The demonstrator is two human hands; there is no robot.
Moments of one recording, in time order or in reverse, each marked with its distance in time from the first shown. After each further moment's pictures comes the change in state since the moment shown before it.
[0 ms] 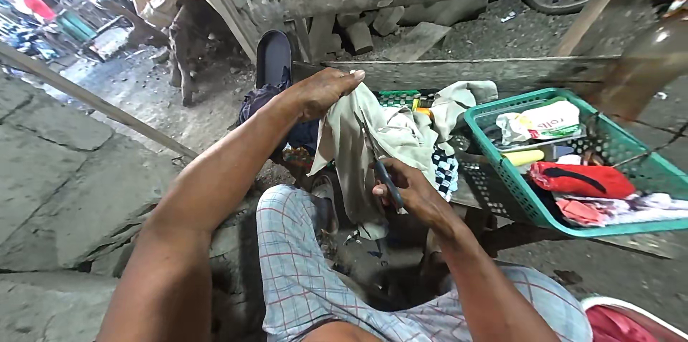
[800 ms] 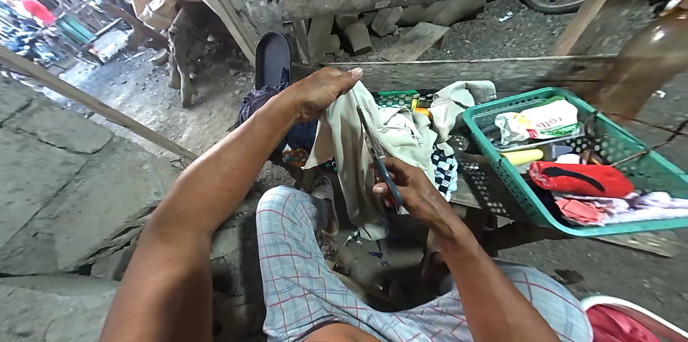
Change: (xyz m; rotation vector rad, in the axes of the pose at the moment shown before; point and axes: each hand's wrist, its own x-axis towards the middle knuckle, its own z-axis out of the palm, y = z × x) left_hand 0.001 -0.003 -0.003 -0.046 -0.009 0.063; right_hand 0.001 0.001 0.000 0.091 0.018 -0.041
